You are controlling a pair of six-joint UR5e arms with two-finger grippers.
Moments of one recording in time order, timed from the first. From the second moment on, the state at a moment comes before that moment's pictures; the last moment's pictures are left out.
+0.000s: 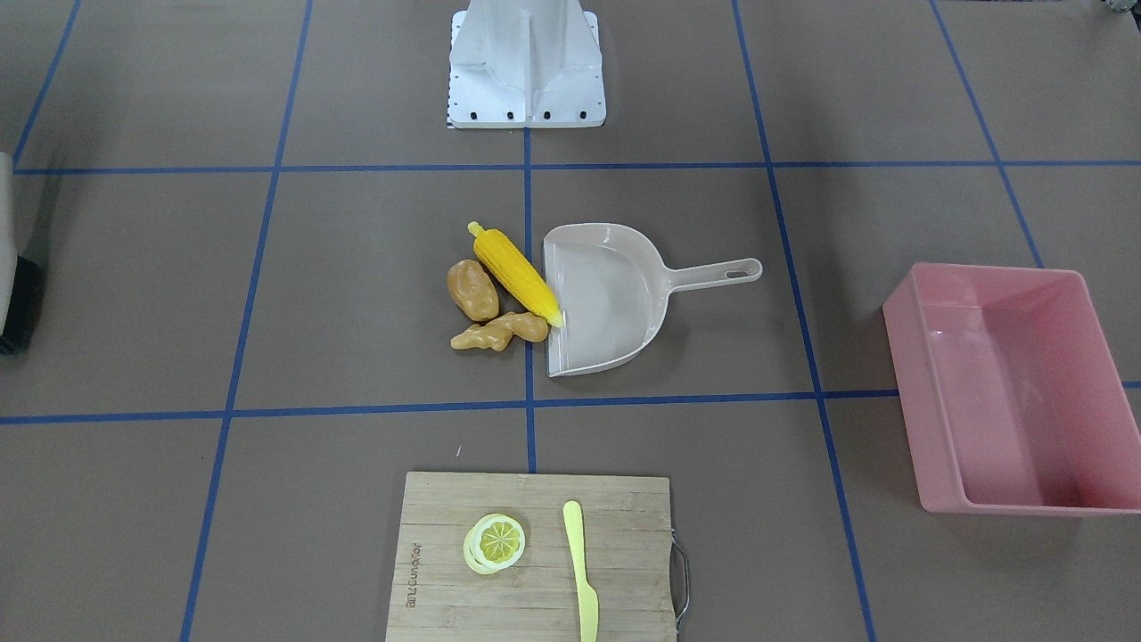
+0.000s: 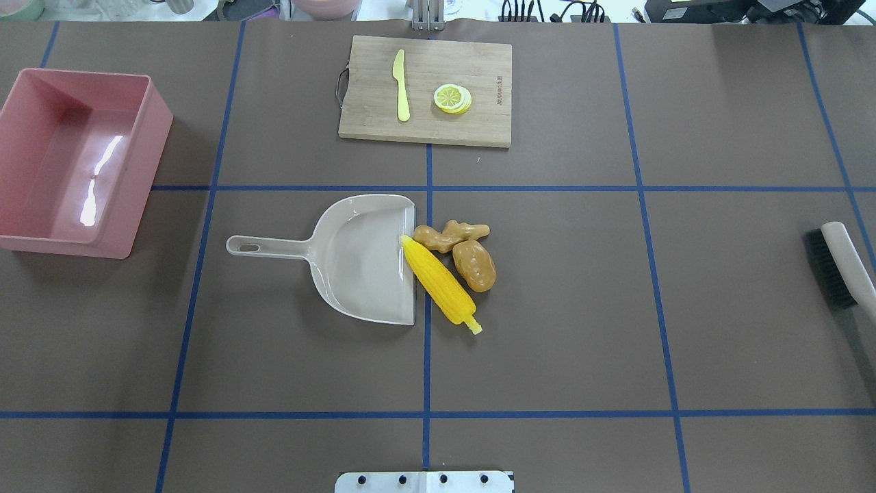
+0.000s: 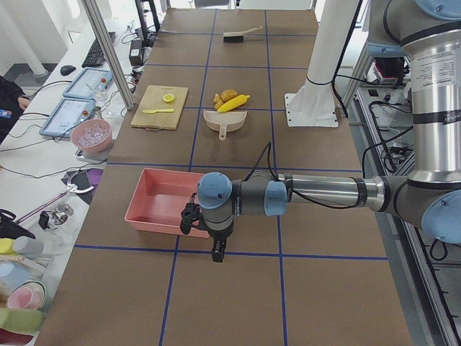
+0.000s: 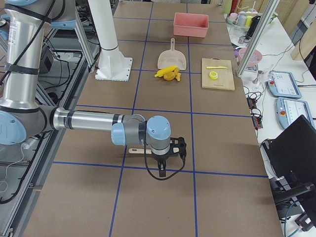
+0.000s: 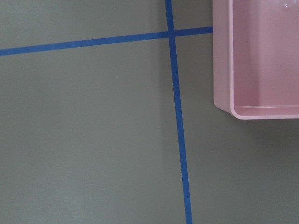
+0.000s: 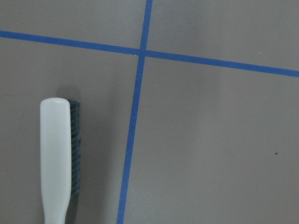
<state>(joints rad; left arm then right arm) -1.57 -1.41 -1.76 -1.51 -2.35 0.13 1.58 -1.79 1.76 -1.46 2.30 -0.07</state>
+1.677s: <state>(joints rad) -1.26 -1.82 -1.80 -1.54 -2.35 0.06 1.58 -1.85 1.78 -1.46 2.35 -0.06</state>
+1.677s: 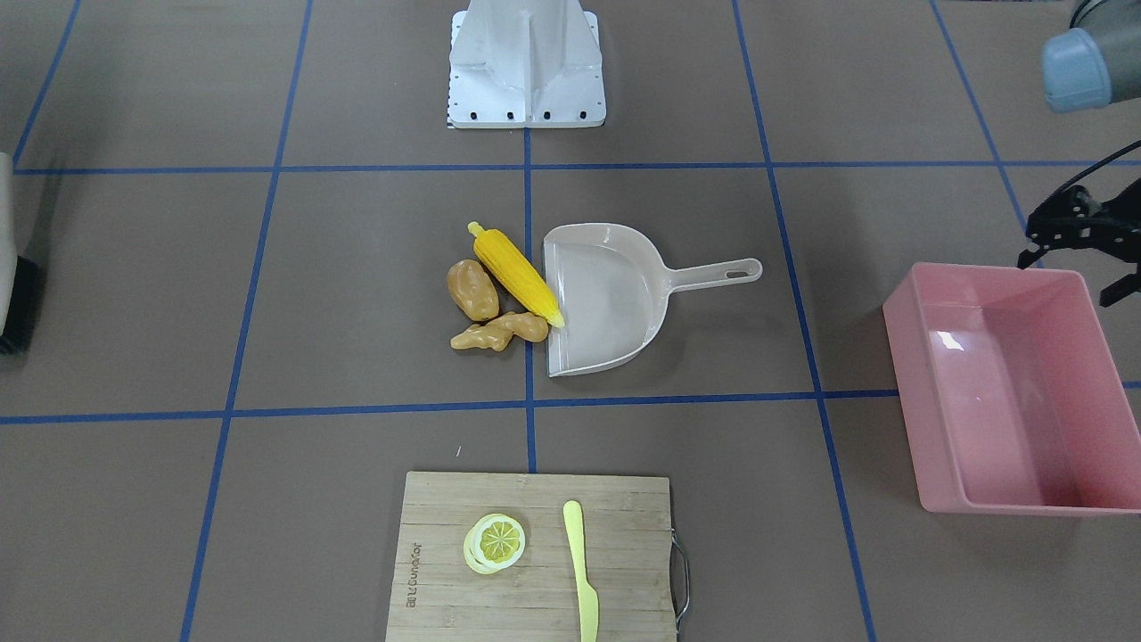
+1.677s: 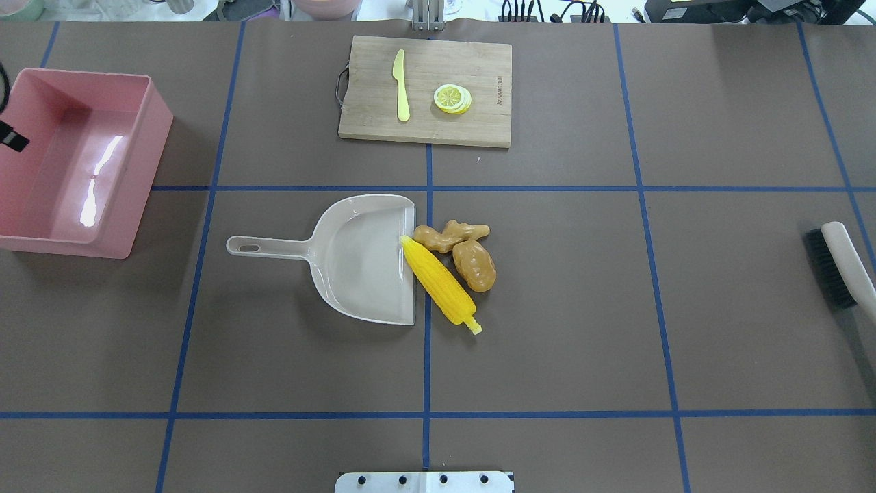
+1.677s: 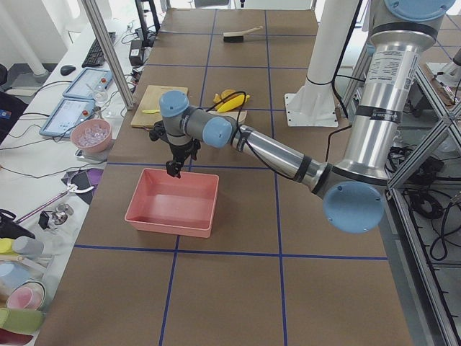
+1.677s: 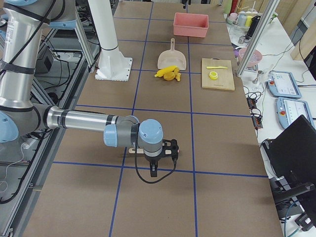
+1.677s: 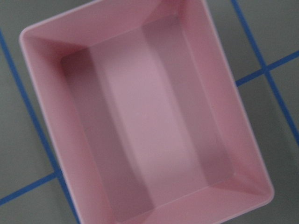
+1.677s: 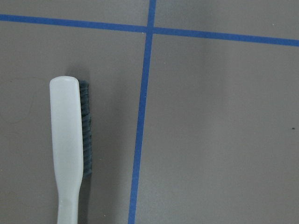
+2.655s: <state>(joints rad) -0.98 -1.96 -1.82 -1.87 -2.24 0.02 1.41 -1.91 1.92 -1.46 2.36 0.23</state>
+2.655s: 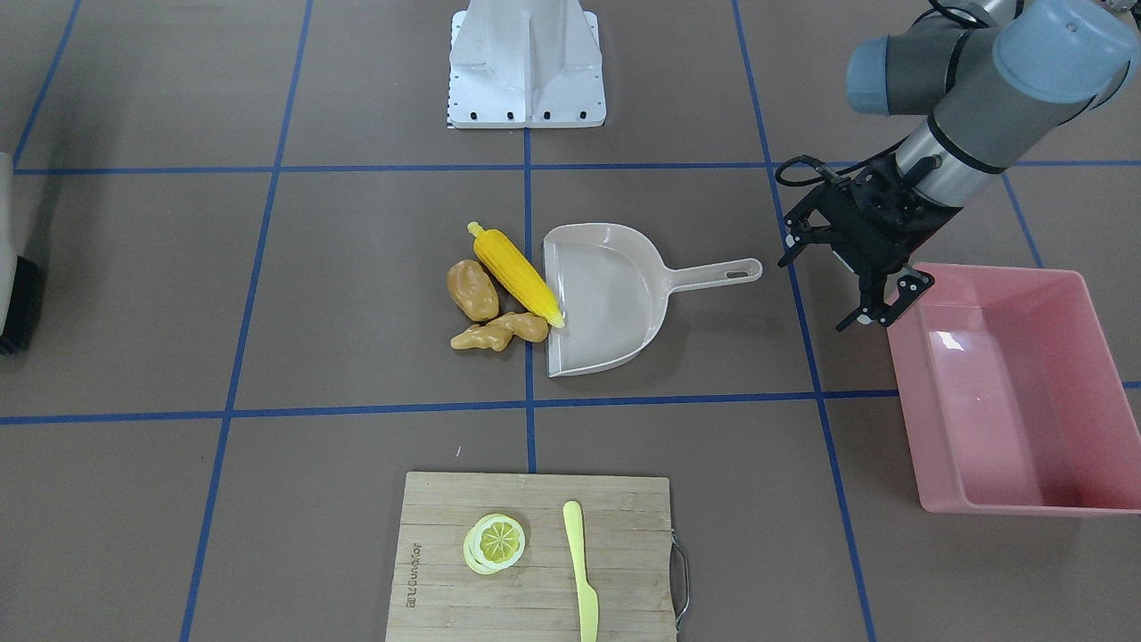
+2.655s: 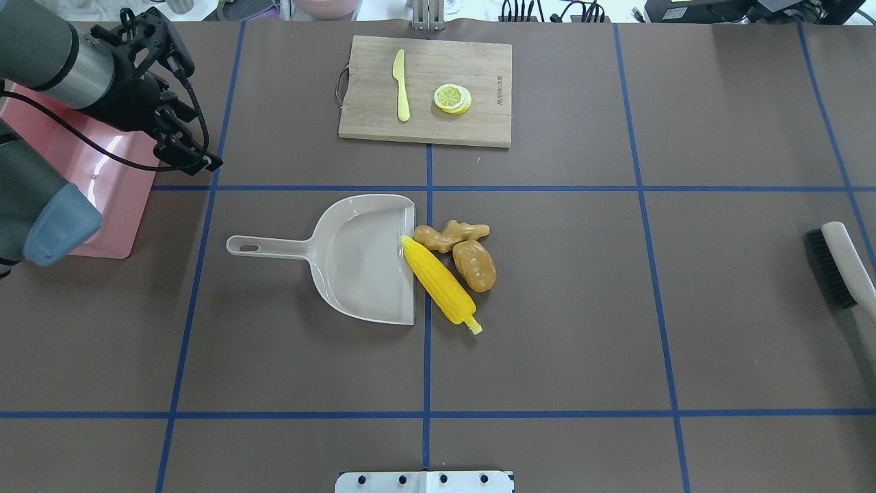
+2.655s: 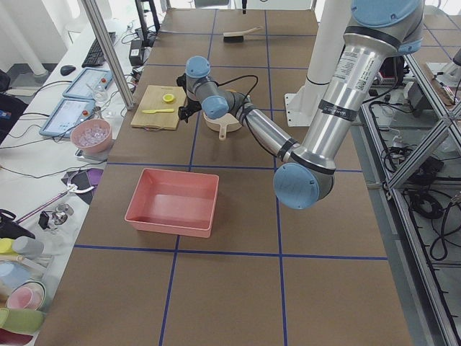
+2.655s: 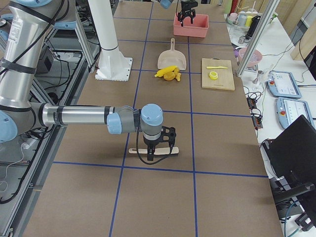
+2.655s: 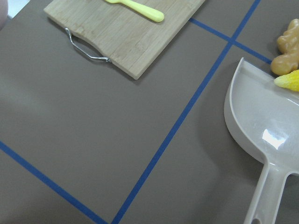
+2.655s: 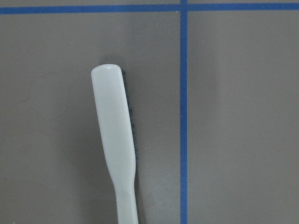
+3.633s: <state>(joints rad) -0.93 -1.97 -1.88 -1.89 -2.21 0.09 1.15 -2.05 1.85 -1.07 2.32 0.56</state>
